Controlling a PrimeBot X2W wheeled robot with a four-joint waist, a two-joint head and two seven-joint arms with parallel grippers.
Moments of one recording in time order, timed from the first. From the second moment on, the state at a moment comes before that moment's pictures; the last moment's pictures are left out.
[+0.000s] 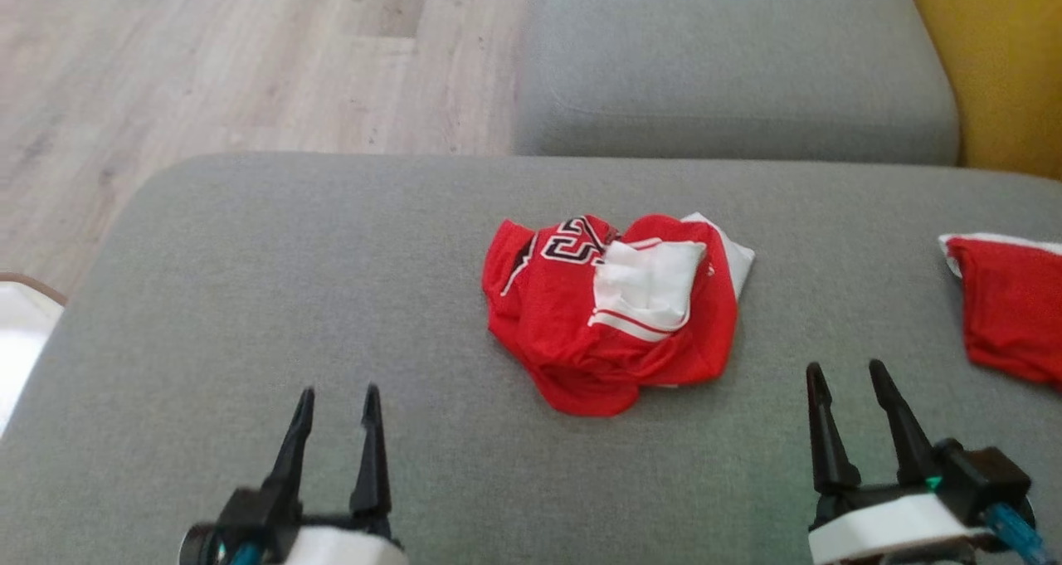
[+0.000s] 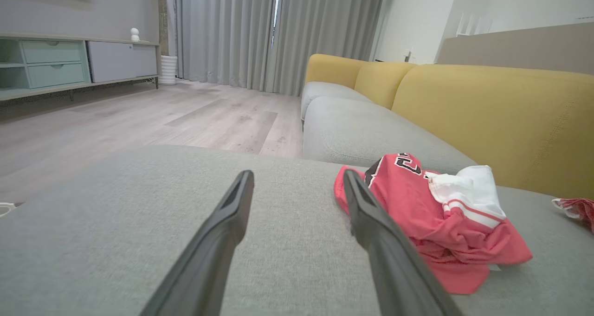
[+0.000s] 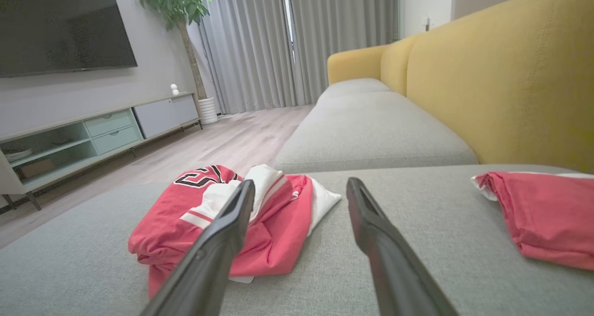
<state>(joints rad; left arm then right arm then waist) 0.03 0.12 -0.34 0.22 -0.36 0.13 -0.25 0.11 -0.05 0.04 0.19 0.19 0.13 -0.25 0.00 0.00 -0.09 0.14</state>
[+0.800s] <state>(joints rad) 0.17 0.07 -0.22 0.13 -0.19 0.06 -0.25 0.16 -0.04 0.02 0.19 0.18 0.13 -0.25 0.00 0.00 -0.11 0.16</state>
